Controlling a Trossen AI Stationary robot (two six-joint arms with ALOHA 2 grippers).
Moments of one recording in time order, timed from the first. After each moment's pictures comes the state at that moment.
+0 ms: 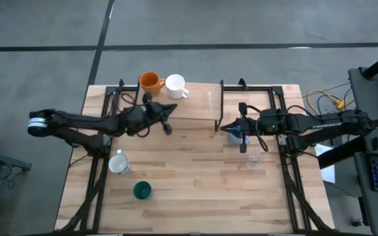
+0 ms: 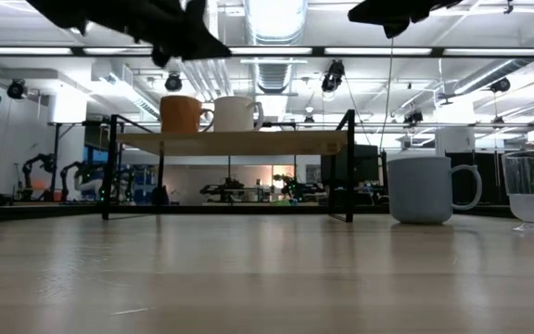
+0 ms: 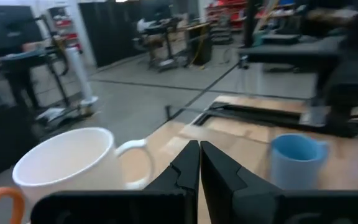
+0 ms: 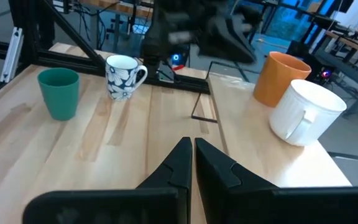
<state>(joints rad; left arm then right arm) 0.08 1.13 0.69 0.40 -0.50 0.07 0.05 0.97 0.77 -0.07 0.13 -0.19</state>
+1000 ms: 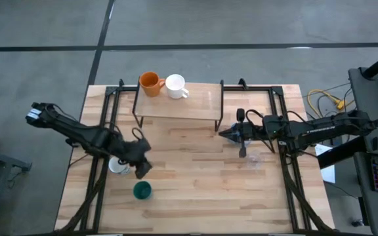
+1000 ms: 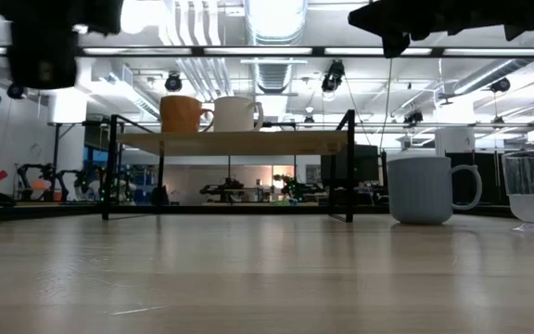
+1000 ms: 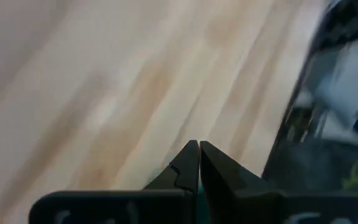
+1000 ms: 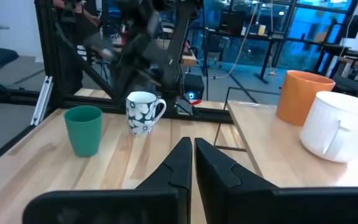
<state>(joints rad) -0.36 1.06 0.85 -0.68 0.03 -1.04 0.05 0.97 0.52 0.37 0.05 -0.12</state>
